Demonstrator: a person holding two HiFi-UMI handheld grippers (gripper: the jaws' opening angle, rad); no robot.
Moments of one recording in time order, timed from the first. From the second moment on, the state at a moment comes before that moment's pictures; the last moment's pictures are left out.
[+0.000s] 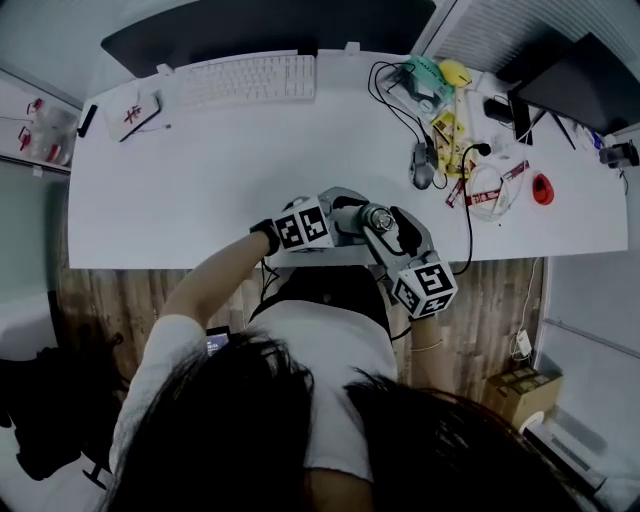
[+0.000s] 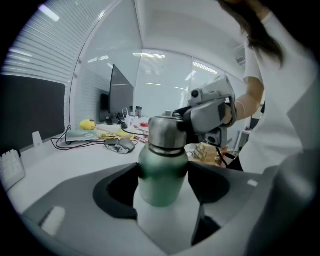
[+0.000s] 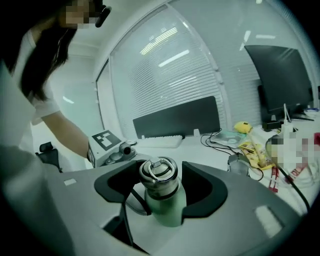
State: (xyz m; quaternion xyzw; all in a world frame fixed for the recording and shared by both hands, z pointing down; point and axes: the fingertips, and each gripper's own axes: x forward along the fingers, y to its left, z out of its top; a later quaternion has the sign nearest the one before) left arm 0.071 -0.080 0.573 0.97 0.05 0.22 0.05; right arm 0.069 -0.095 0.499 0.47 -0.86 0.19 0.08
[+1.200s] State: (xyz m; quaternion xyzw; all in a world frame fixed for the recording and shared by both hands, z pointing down) left arm 0.070 -0.079 0.567 0.97 0.07 0.23 0.06; right arm 0.053 -0.087 0.506 0.14 -0.97 0.11 0.19
